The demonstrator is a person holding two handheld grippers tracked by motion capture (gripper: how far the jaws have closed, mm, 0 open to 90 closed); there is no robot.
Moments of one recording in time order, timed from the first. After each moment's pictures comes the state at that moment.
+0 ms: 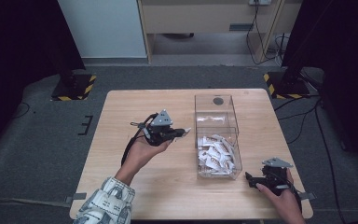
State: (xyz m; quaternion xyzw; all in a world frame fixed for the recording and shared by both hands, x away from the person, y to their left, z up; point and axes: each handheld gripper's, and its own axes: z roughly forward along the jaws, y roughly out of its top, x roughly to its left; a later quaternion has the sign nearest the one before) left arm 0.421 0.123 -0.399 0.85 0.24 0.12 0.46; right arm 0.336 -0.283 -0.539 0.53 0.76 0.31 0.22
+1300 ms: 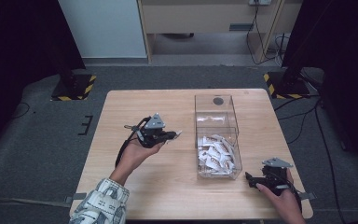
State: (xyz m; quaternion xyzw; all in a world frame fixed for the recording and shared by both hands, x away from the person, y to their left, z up) left arm 0.427 0.147 -0.423 0.85 0.25 0.13 0.44; right arm 0.336 -0.283 -0.539 0.53 0.76 0.31 0.22
